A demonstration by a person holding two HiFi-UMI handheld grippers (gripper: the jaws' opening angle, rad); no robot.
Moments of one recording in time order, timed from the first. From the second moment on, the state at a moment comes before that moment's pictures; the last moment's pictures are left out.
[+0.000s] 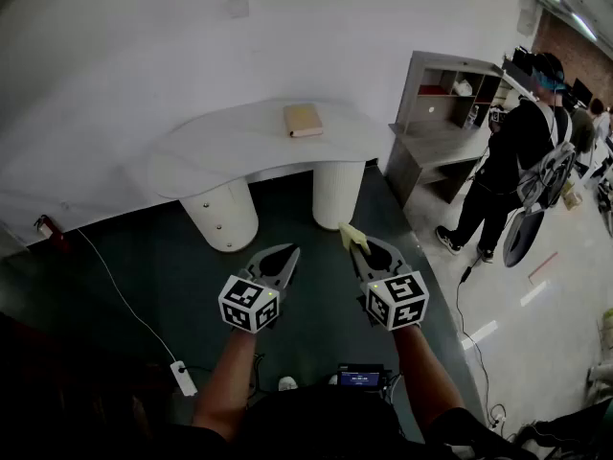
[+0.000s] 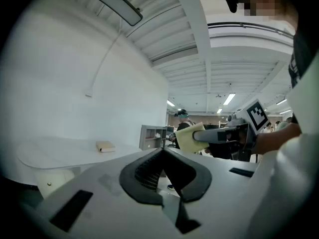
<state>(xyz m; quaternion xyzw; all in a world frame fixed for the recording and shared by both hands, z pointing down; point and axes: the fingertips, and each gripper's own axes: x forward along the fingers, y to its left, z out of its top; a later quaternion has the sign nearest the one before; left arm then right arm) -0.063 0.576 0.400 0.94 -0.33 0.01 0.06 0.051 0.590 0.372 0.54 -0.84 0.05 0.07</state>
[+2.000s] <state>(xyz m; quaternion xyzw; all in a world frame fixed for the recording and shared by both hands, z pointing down) -0.043 0.375 0.394 0.93 -0.37 -0.01 0.06 0.097 0.396 0.369 0.54 -0.84 0.04 0.06</state>
